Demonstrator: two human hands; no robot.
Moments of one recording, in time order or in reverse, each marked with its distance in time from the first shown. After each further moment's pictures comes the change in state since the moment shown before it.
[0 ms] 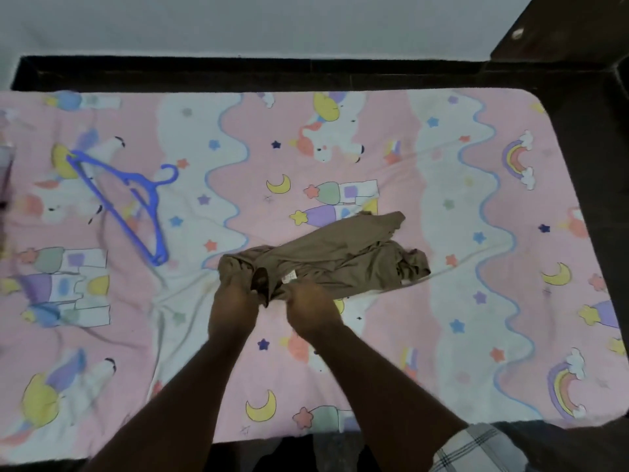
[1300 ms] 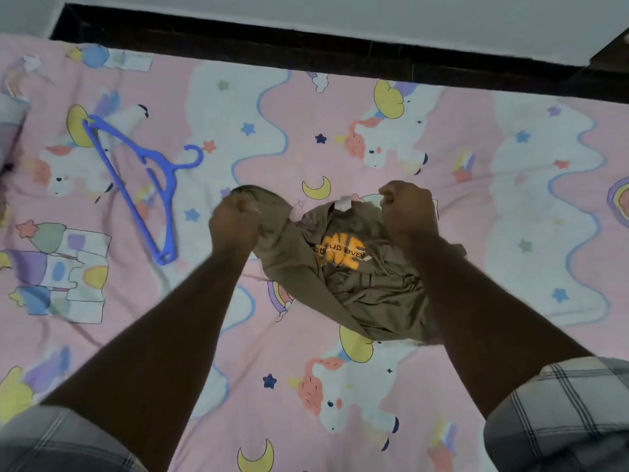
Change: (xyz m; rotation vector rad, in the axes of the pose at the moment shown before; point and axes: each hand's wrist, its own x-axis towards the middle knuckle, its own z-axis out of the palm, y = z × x) left_hand 0.184 0.017 -0.022 -0.218 0.308 -0.219; right_hand 0.208 0.067 -0.120 -0.083 0.388 0.059
